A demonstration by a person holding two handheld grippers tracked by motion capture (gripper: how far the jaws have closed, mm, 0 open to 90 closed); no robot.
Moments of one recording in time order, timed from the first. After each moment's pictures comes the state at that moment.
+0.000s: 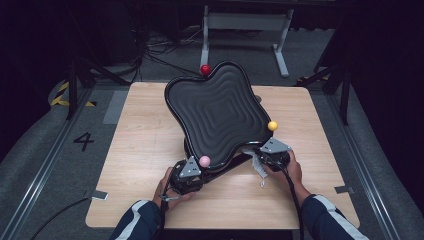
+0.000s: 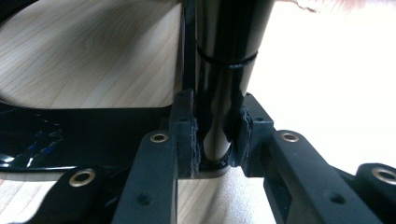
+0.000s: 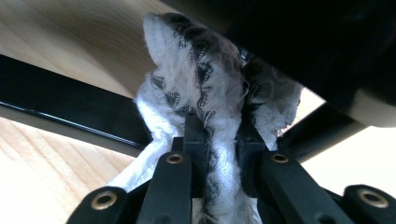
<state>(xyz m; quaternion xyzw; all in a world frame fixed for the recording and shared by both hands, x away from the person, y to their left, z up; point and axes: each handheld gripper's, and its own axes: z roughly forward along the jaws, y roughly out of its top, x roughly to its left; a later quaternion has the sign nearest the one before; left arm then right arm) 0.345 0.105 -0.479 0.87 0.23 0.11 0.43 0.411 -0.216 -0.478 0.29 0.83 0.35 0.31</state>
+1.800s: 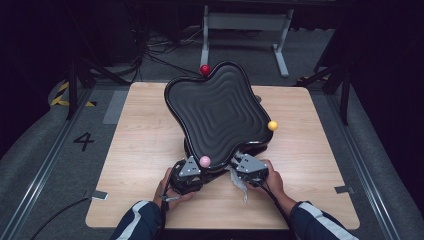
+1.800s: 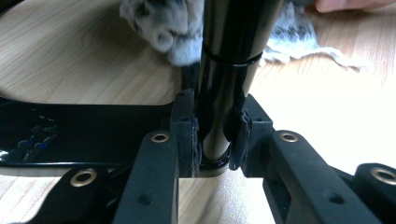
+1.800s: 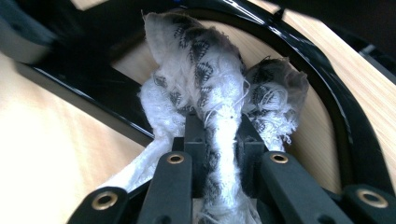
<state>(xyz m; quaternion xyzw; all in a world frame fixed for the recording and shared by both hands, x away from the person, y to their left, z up) 0.345 0.106 -0.479 0.86 0.25 0.09 0.43 0.369 -0.151 -0.481 0.19 0.86 0.38 0.29</state>
